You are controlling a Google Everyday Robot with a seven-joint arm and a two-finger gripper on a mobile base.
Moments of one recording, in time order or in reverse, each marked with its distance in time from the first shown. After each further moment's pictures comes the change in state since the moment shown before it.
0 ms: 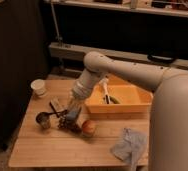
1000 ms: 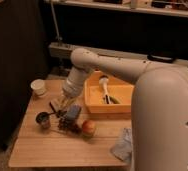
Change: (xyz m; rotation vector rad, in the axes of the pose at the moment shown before) arm -0.004 0.038 0.011 0.073 0.057 0.005
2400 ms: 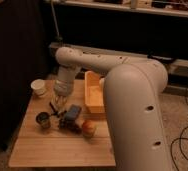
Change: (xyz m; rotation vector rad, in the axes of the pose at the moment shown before) arm -0.024 0.008 0.029 0.148 0.066 0.070
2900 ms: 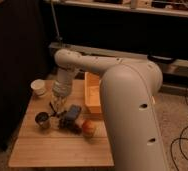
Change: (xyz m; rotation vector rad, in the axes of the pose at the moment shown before) arm -0.009 0.006 0.009 -0.017 -0.002 -0.024
